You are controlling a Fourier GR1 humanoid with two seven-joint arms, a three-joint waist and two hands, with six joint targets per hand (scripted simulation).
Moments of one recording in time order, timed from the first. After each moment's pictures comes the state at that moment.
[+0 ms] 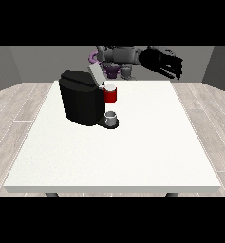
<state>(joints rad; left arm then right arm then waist) -0.49 0.09 0.07 -1.47 -0.08 -0.34 -0.09 -1.21 -0.28 -0.09 -1.06 0.18 -0.06 0.23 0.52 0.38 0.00</state>
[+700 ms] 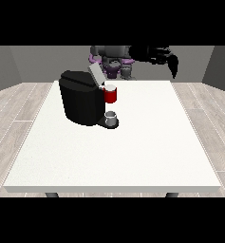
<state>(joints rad) -0.36 0.11 0.11 -1.43 -0.06 -0.33 -0.11 -1.11 -0.07 0.00 -1.04 0.16 -0.05 0.04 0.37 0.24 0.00</state>
